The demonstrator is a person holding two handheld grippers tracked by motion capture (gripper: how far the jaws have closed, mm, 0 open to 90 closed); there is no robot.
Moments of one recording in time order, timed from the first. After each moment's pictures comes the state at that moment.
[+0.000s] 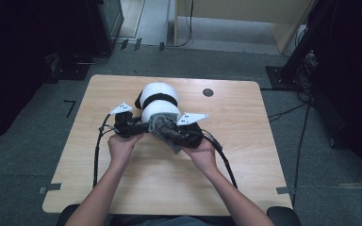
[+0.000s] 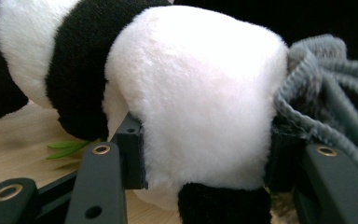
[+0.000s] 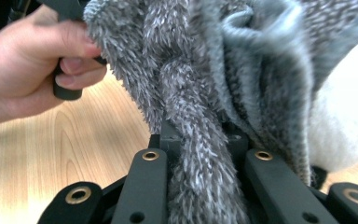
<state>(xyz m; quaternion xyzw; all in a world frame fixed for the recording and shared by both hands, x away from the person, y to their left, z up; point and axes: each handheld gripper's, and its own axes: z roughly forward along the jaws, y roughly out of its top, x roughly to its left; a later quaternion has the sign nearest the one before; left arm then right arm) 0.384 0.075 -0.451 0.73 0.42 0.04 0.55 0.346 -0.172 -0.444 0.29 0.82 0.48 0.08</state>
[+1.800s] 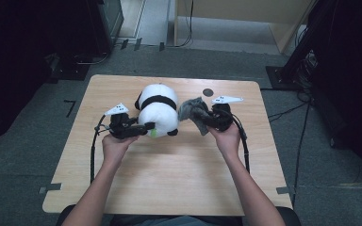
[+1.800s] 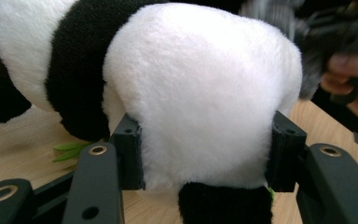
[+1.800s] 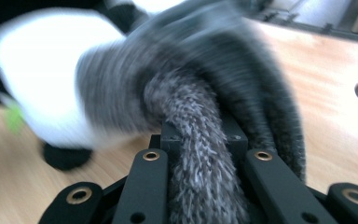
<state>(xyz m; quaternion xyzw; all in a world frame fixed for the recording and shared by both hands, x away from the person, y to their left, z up) 0.382 0.089 -0.451 0.75 0.37 0.03 0.54 0.389 -0.265 -0.422 0.43 0.76 0.49 0.10</state>
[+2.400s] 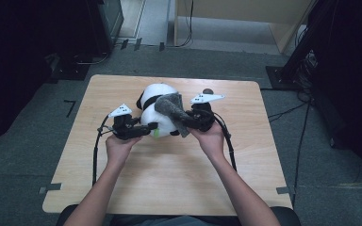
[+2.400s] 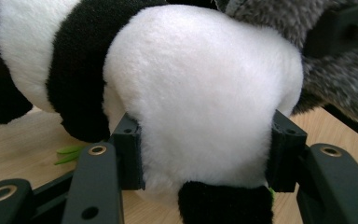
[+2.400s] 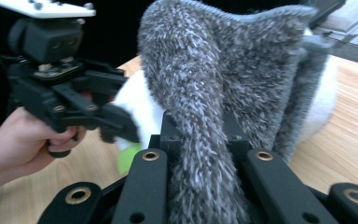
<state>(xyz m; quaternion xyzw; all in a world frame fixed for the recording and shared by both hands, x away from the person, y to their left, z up) 0.378 0.080 -0.450 0.74 0.38 0.04 0.55 0.371 -0.200 -0.393 0.35 0.78 0.51 0.07</state>
